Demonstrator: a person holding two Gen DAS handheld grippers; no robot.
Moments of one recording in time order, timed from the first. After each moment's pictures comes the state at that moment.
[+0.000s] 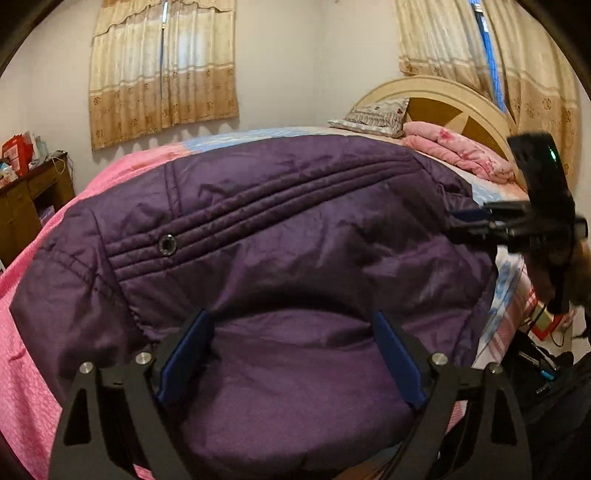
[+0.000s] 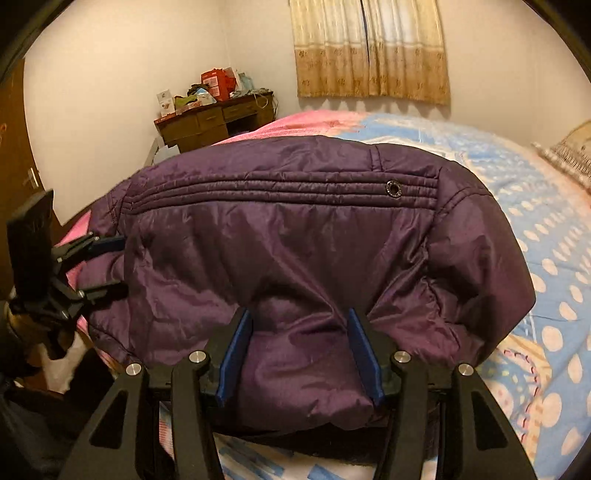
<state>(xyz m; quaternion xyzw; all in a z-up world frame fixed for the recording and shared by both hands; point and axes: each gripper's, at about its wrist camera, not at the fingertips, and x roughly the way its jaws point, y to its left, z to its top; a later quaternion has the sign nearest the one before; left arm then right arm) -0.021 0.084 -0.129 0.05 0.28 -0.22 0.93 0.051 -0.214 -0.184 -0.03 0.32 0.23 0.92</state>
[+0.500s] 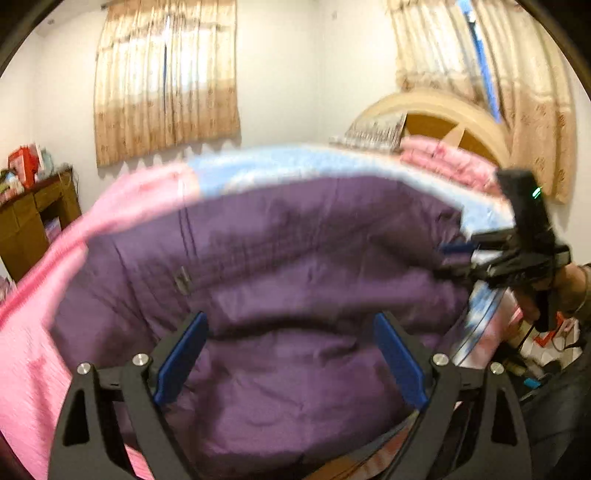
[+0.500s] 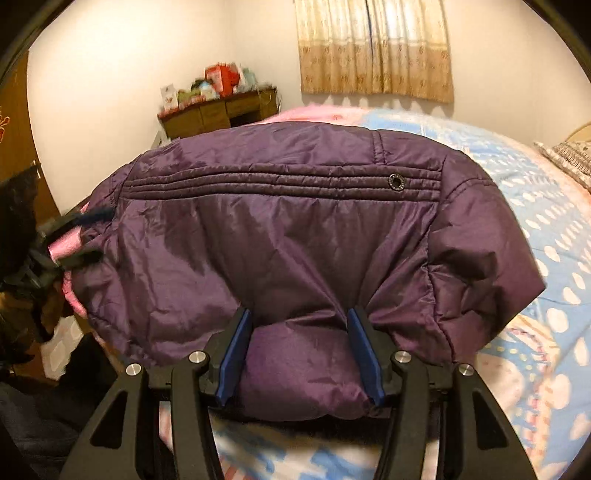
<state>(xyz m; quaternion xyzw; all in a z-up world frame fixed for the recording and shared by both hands) -0.036 0.088 -0.080 0.05 0.23 -0.22 0.95 0.047 -0.219 -0.166 -0.05 0.35 0.24 0.91</state>
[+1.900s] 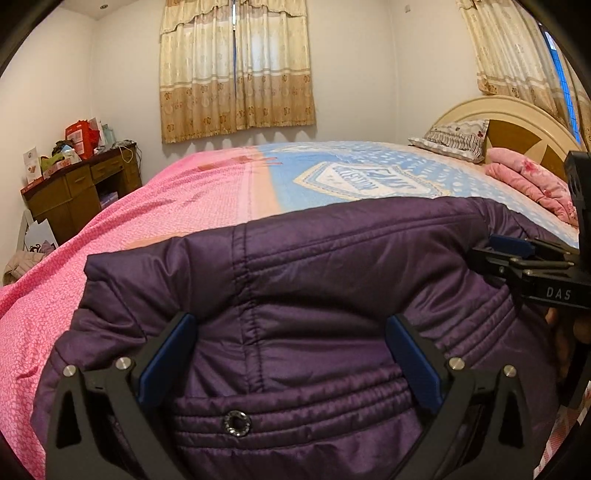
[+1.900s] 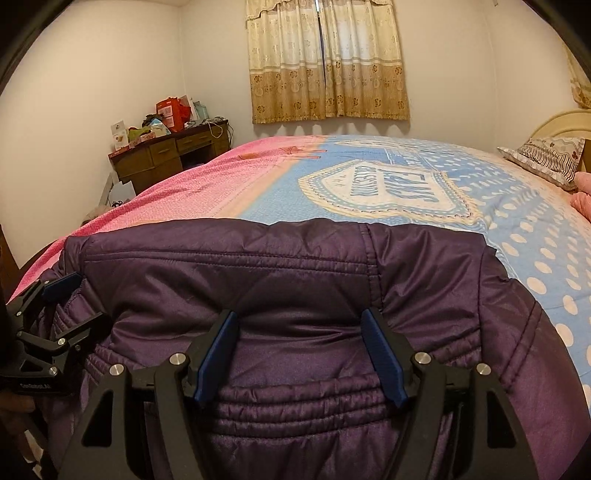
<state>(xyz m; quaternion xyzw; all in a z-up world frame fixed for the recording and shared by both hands) 0.074 0.086 -0.129 0.02 0.26 -0.07 0.96 0.156 -0.172 -0.183 -0.01 0.28 0.15 0.95</state>
